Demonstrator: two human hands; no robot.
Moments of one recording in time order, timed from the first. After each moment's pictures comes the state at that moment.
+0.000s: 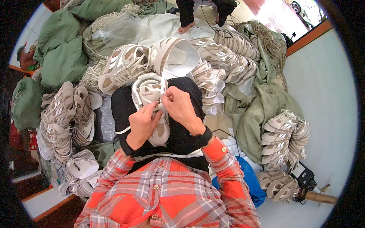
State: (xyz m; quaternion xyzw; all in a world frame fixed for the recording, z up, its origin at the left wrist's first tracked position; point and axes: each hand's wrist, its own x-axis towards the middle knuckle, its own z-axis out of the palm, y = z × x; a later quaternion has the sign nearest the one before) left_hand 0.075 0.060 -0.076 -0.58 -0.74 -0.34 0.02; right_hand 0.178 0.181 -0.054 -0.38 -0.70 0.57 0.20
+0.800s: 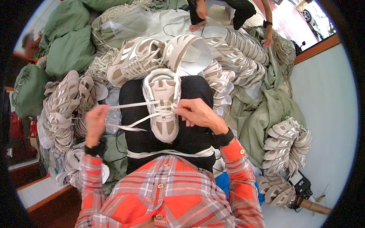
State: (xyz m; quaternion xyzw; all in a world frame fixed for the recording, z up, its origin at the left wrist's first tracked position) left_hand -0.076 -0.066 -0.064 -0.43 -0.83 -0.34 -0.09; right_hand 0.207 0.196 -0.047 -0.25 -0.73 0.64 -0.05
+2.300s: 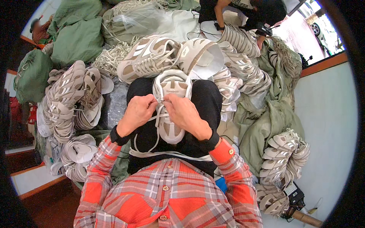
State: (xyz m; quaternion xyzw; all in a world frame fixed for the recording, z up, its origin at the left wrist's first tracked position) left_hand -0.003 0.033 -0.068 -0.57 -0.76 -0.28 -0.12; right_hand 0.144 0.158 -0.054 -0.22 -0.86 0.46 0.08
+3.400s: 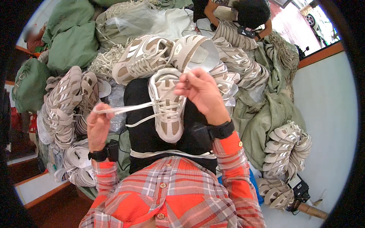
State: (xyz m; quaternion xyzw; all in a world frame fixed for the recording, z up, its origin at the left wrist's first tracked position) left_hand -0.031 -0.053 -0.019 -0.31 -0.52 -0.71 -0.37; right_hand 0.167 0.214 -0.038 -0.15 -0.31 0.91 0.24
